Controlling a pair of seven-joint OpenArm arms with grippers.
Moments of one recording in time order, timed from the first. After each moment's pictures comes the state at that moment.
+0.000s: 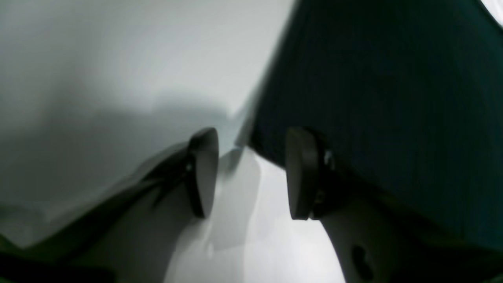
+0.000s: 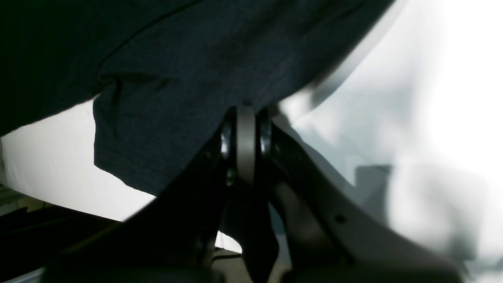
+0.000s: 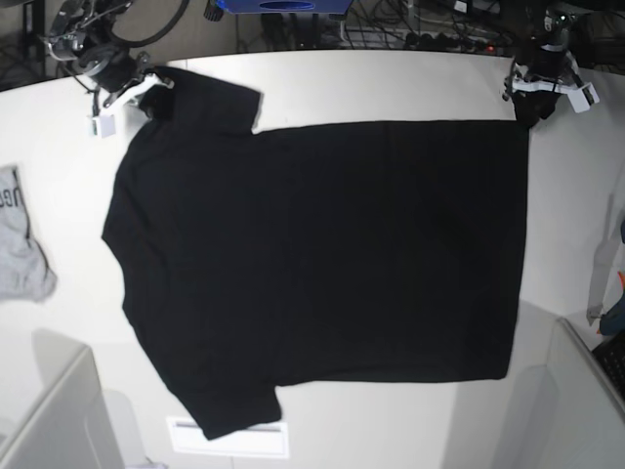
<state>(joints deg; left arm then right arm) 40.7 -14.3 -26.6 93.0 -51.2 -6.7 14.7 -23.3 -3.0 40.6 91.0 36.3 39.9 -59.1</state>
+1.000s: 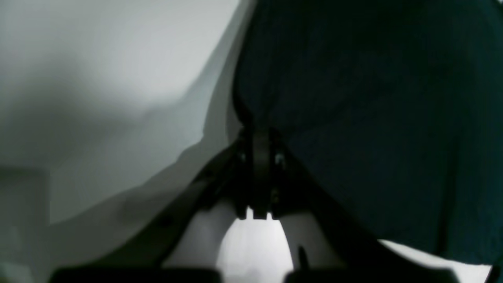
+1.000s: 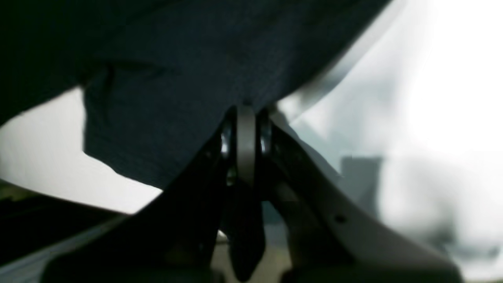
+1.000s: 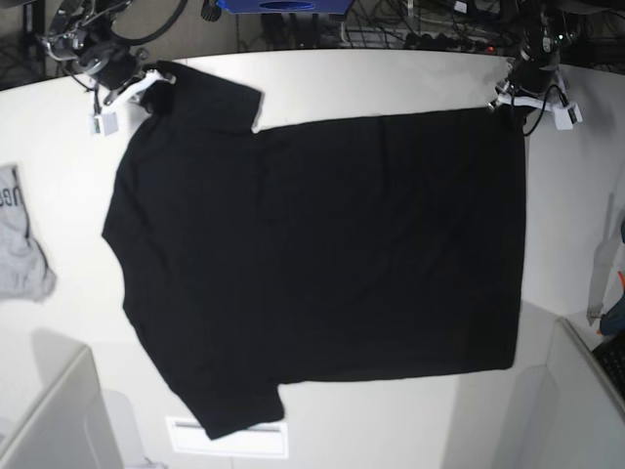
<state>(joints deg) 37.5 -14.2 -25.9 96.0 -50.6 -6.5 27.9 -25.0 -3.2 40.5 95.8 33.6 39.8 -61.2</state>
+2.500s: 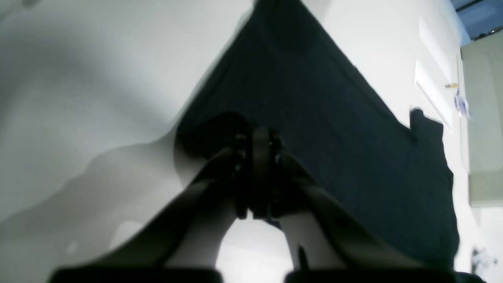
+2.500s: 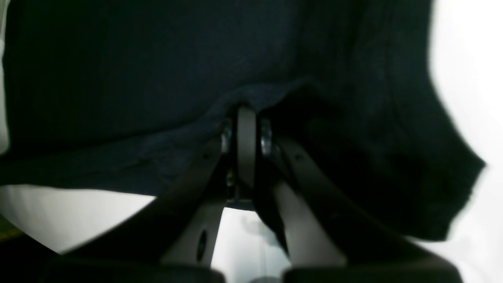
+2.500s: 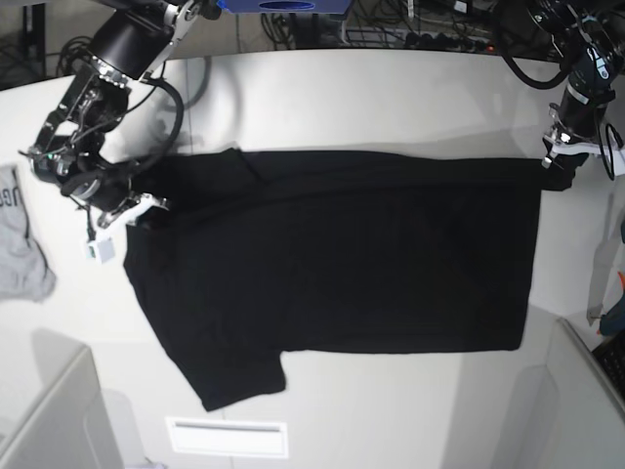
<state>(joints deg) 20.8 -7.4 -47.7 108.2 -53.8 -6.3 52.9 3.6 -1.2 34.3 94.4 30.6 24.1 -77.2</state>
